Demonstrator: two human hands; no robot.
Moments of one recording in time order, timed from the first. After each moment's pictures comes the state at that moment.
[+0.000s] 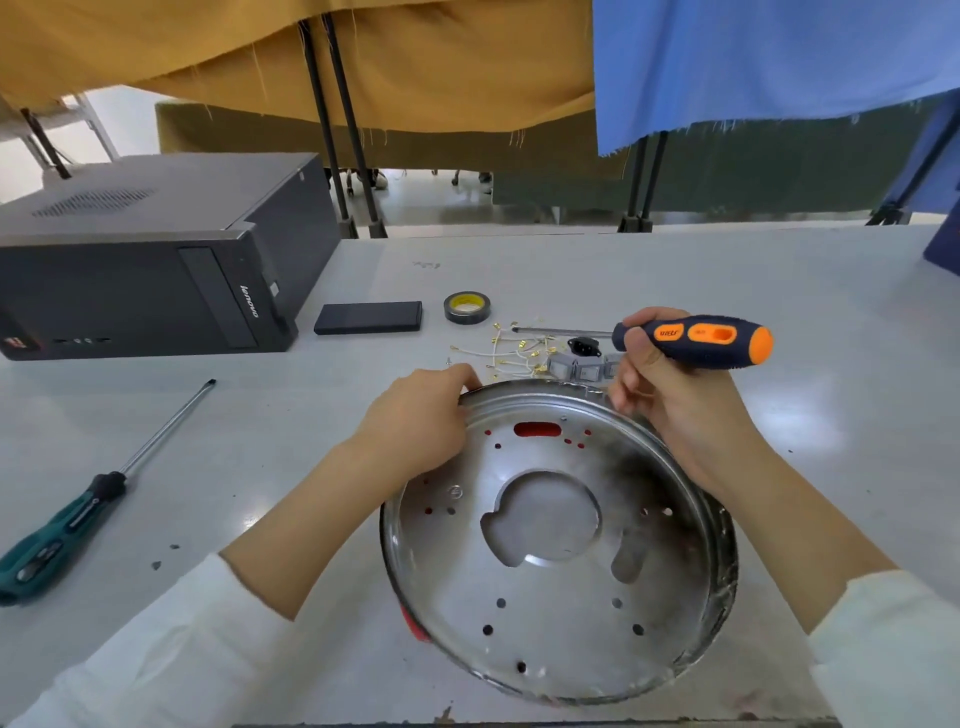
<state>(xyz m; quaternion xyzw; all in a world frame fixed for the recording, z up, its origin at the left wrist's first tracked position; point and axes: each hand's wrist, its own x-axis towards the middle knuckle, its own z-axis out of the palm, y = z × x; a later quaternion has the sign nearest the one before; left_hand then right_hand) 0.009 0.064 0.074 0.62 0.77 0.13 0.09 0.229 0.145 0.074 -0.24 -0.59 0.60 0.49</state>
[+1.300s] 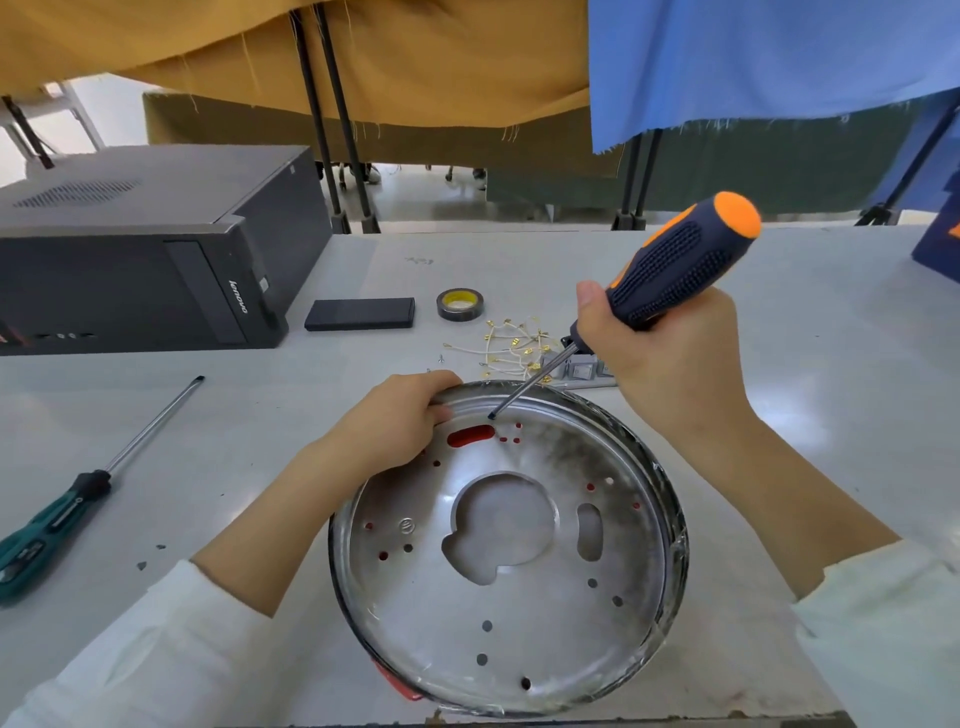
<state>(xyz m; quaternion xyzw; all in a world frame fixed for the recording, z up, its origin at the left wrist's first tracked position) -0.014 0.067 0.059 0.65 0.73 0.17 0.12 0.203 0.120 0.123 -0.30 -0.74 0.22 0.56</state>
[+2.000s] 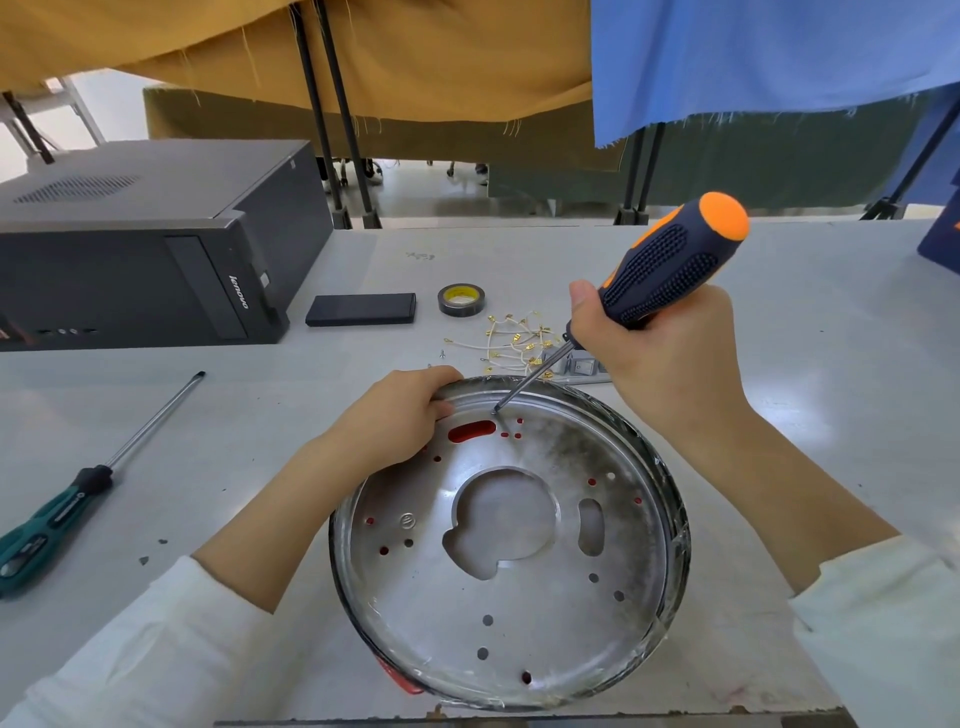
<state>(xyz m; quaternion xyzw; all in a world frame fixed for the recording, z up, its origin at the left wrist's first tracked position) -0.013 0.066 0.058 0.65 0.73 0.17 0.12 0.201 0.117 0.124 -0.30 -0.75 0.20 0.55</state>
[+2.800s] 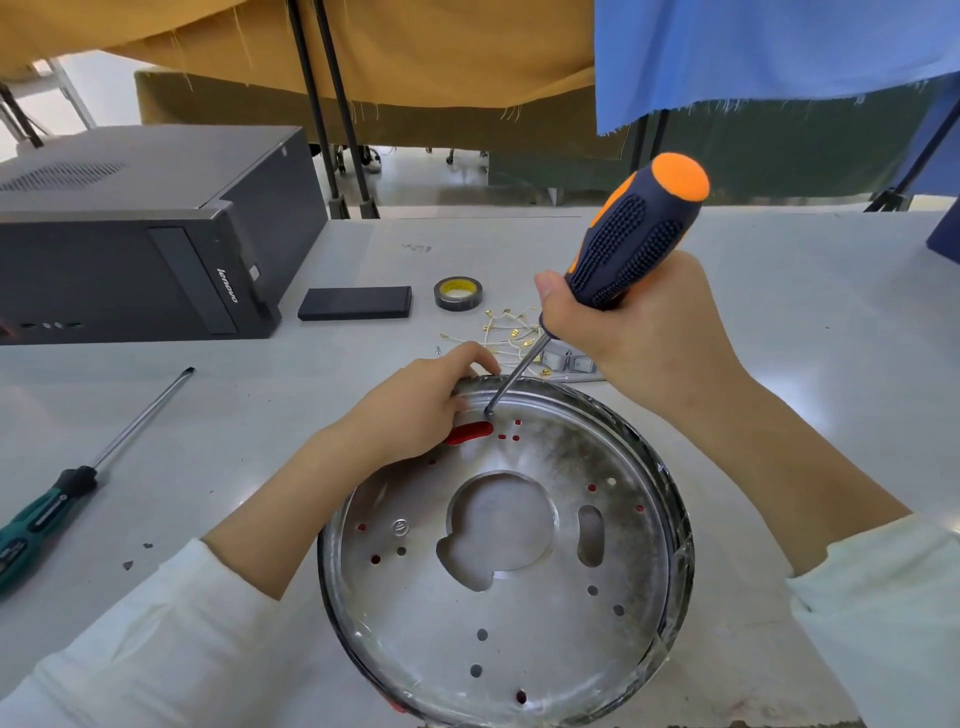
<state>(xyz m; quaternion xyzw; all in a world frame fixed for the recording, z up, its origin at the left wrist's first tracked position) 0.003 0.077 0.070 0.68 0.69 0.18 0.17 0.191 0.127 0.138 -0.26 -0.80 0.23 0.49</state>
